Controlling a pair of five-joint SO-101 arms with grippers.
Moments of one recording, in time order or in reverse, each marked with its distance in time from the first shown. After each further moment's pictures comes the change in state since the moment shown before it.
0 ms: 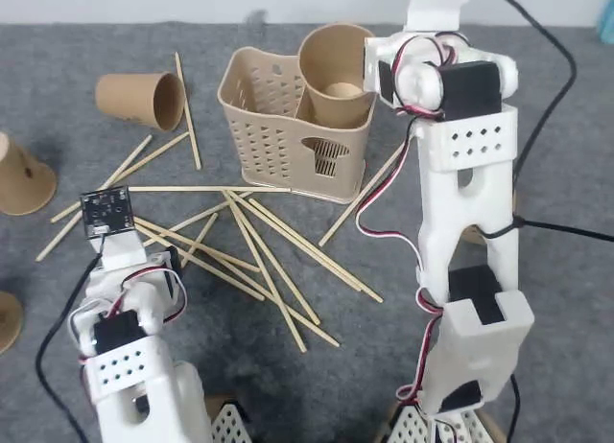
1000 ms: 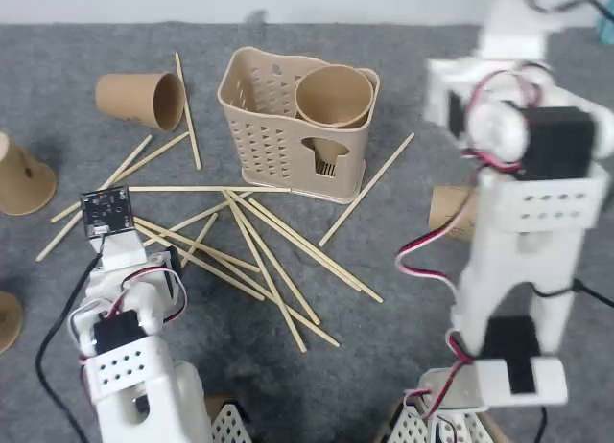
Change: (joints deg) left arm 0.0 0.0 0.0 0.0 0.0; right arm 12.7 -19.9 12.7 9.9 4.2
